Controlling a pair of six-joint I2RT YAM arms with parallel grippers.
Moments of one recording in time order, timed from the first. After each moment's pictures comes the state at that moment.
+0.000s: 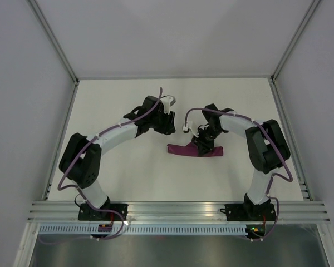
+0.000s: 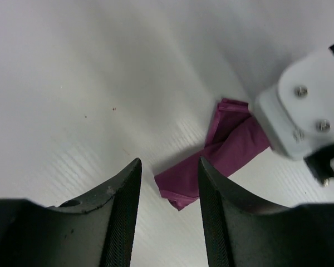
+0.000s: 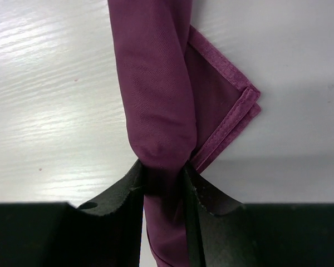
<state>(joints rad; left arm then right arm) -0.58 1.73 1.23 -0.25 0.24 -0.16 0.40 1.84 1.15 -0.74 -0.53 -0.86</state>
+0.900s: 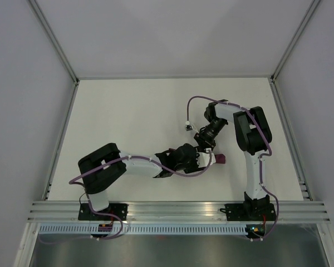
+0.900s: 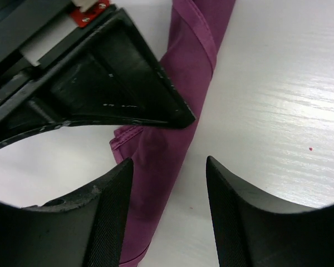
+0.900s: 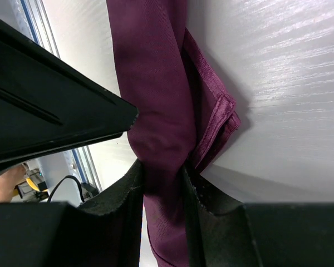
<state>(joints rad) -1.11 1.78 0.90 0.26 -0.08 0.40 0.31 2.22 1.51 -1.30 -0.76 -0.96</state>
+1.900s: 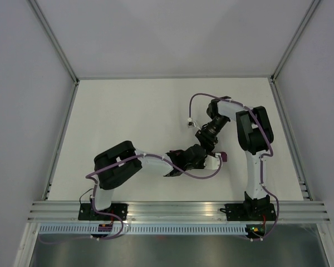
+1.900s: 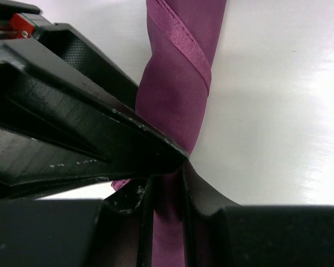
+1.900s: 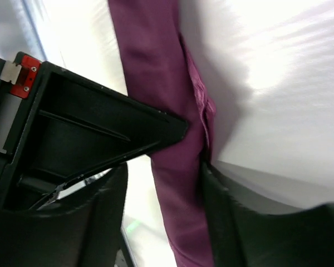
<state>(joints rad) -1.15 1.95 1.02 0.26 -0.17 0.61 0.29 2.23 1.55 -1.36 -0.76 -0.95</state>
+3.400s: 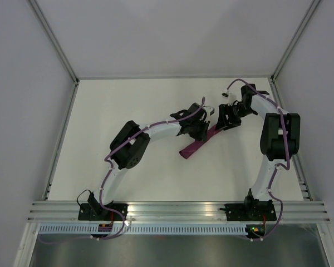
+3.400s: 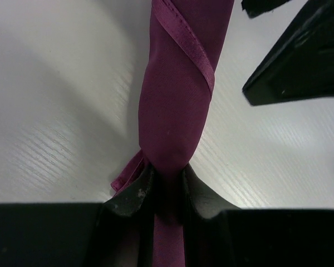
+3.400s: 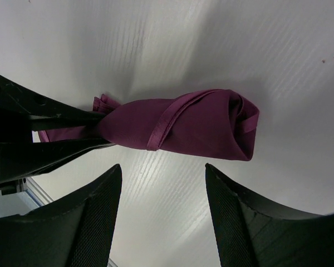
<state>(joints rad) -0.84 2.28 1.72 -0.30 0.21 -0.28 -0.03 2.01 1.49 -0.87 -0.65 -0.26</state>
